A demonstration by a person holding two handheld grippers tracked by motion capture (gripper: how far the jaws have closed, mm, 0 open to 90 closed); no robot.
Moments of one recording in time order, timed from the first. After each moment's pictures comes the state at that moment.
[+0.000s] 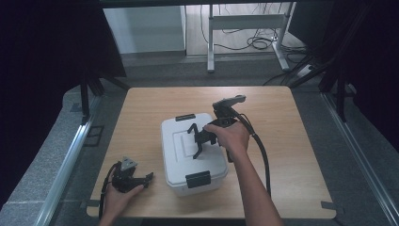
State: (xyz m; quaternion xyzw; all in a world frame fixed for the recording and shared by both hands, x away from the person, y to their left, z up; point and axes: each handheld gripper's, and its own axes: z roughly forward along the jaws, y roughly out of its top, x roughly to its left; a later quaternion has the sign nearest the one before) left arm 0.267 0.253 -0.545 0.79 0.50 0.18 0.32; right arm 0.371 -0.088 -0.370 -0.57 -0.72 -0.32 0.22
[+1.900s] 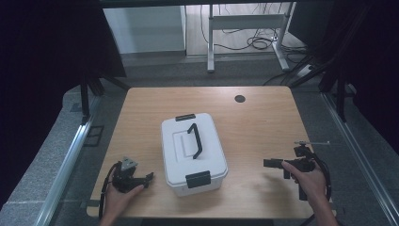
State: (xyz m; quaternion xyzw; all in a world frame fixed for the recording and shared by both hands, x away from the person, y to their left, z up) left arm 0.267 0.252 -0.545 0.79 0.50 0.18 0.32; right arm 0.301 -0.317 -0.481 -0.56 -0.69 -0.45 0.10
